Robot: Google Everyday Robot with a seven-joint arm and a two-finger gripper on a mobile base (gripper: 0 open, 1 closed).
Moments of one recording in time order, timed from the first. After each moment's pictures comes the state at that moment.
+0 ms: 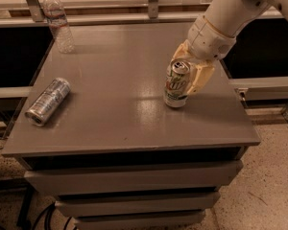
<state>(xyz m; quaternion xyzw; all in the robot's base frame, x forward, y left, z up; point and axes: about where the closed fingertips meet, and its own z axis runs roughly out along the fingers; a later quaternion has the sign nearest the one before) 0.550 -0.105 0.902 -0.82 0.53 0.09 0.19</state>
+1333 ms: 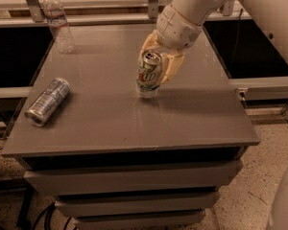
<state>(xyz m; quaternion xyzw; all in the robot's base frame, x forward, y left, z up) 0.572 -0.032 0.916 -0.87 0.42 0.11 0.22</state>
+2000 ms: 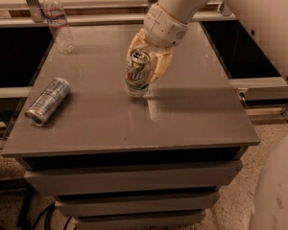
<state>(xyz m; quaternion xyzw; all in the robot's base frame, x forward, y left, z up) 0.575 -0.002 0.919 -0.89 0.38 0.12 0.22</state>
